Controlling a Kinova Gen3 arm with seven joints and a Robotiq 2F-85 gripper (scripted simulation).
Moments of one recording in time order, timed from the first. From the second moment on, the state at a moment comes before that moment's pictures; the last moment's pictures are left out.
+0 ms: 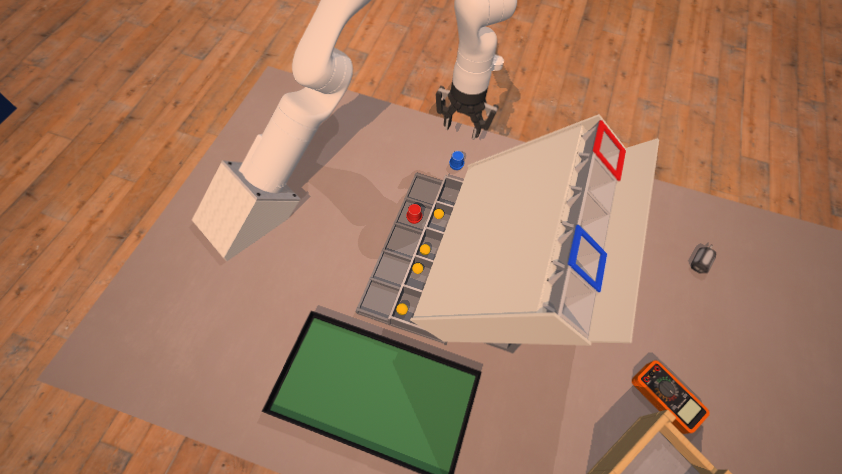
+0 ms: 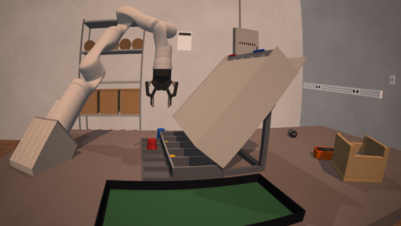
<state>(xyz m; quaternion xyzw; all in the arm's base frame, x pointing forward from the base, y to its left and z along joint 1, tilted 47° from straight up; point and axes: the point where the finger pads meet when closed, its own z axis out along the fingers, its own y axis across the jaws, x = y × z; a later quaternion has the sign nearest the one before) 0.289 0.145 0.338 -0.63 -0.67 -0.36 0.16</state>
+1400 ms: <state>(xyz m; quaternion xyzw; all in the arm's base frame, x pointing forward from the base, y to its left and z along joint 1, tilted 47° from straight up) 0.320 0.229 0.259 -0.61 -0.69 -0.37 0.14</state>
